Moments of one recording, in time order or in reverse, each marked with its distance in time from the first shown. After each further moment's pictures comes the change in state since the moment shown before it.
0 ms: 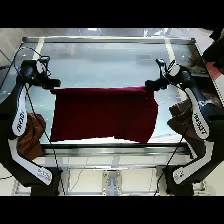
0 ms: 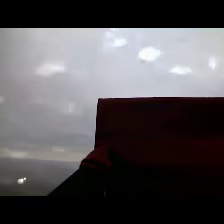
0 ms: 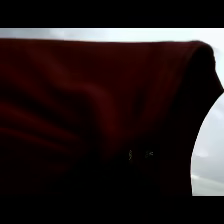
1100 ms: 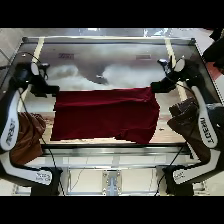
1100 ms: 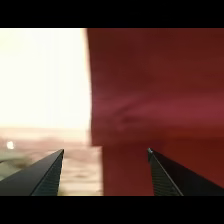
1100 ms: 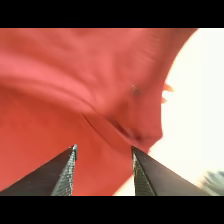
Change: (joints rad) left arm 0.008 0.237 -0.150 -0.046 -0.139 0.011; right arm -0.010 0.157 0.071 -0.170 0.308 0.053
